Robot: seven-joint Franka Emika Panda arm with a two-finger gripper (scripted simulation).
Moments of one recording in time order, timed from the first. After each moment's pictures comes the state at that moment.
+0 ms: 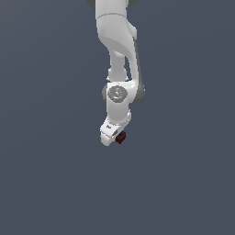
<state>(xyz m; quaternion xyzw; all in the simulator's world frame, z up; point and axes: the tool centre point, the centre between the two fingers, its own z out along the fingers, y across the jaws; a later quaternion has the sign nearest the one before) -0.021 0.000 0.050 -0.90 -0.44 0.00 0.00</state>
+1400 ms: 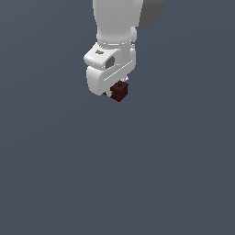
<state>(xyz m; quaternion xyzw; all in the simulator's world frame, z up) -0.047 -0.008 0.334 -0.90 -0.44 0.00 0.00</state>
